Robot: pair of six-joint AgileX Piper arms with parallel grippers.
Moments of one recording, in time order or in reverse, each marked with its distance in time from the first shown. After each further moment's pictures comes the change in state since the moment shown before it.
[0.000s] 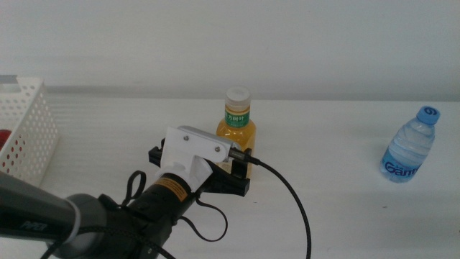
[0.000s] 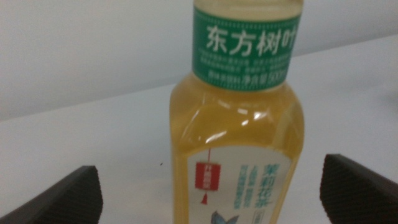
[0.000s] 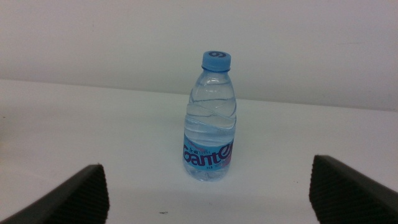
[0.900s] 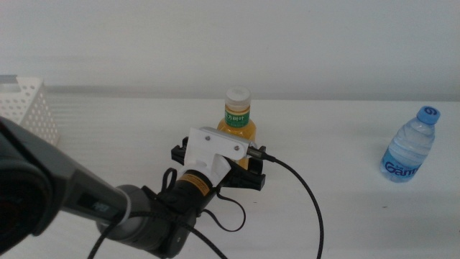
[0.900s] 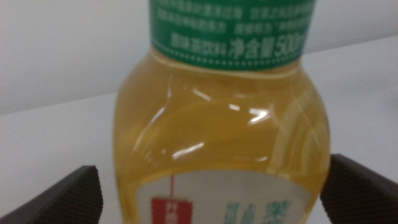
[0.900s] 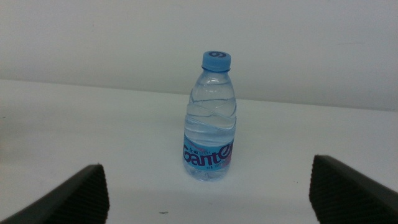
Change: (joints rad) left arm 0.000 0.196 -0.150 0.029 -0.066 -0.037; right arm 0.000 0.000 0.000 0.000 0.000 0.000
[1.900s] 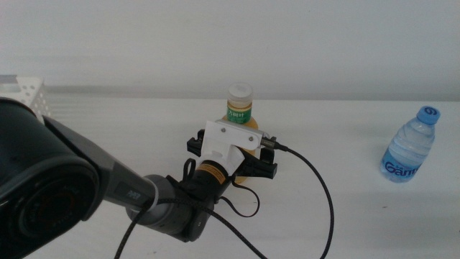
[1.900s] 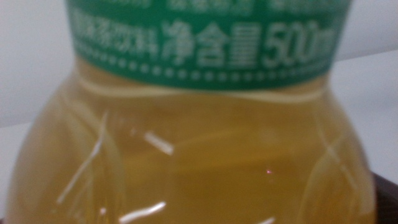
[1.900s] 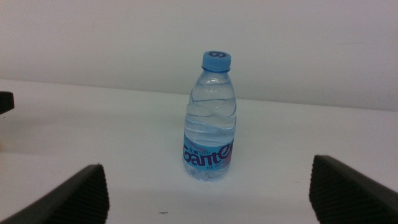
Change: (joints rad) left arm 0.005 0.121 -0.170 0.000 0.014 0.001; right arm 0.000 0.000 0.000 0.000 0.000 0.000
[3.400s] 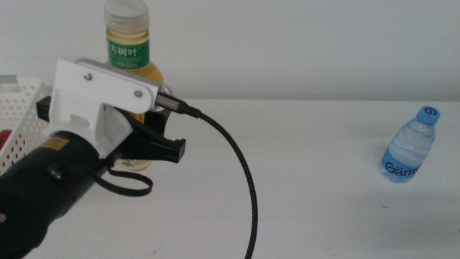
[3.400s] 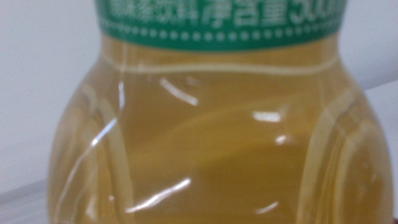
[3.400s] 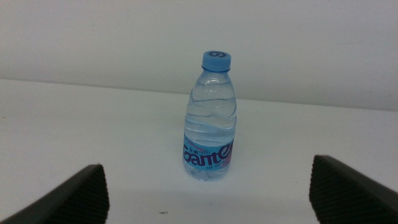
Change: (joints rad) left arm 0.003 -1.025 0.351 -0.795 0.496 1.006; right arm 0.000 0.000 0.000 0.000 0.000 0.000
